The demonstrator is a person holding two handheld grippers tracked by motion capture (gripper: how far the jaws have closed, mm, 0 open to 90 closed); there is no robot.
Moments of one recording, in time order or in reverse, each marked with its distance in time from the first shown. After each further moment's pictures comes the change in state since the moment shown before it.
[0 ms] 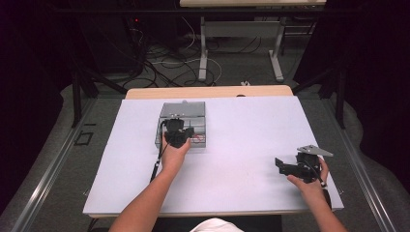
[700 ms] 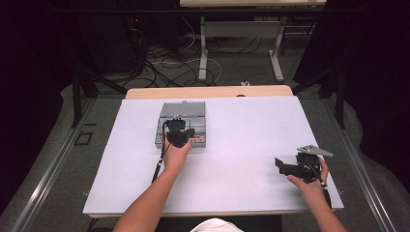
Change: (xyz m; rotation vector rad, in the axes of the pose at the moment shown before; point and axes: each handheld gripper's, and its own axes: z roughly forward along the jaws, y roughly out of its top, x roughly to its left) left arm 0.002 -0.002 0.014 0.018 0.019 -0.016; right arm 0.000 0.000 0.000 0.002 0.002 0.000
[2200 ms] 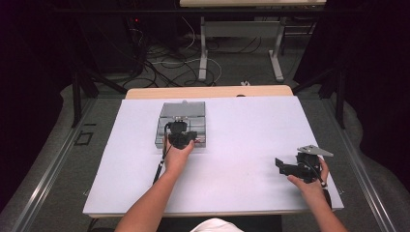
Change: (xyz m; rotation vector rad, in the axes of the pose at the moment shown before) left arm 0.002 -0.006 0.008 0.038 -0.009 0.005; right arm -0.001 0.000 0.000 -0.002 0.002 -0.004
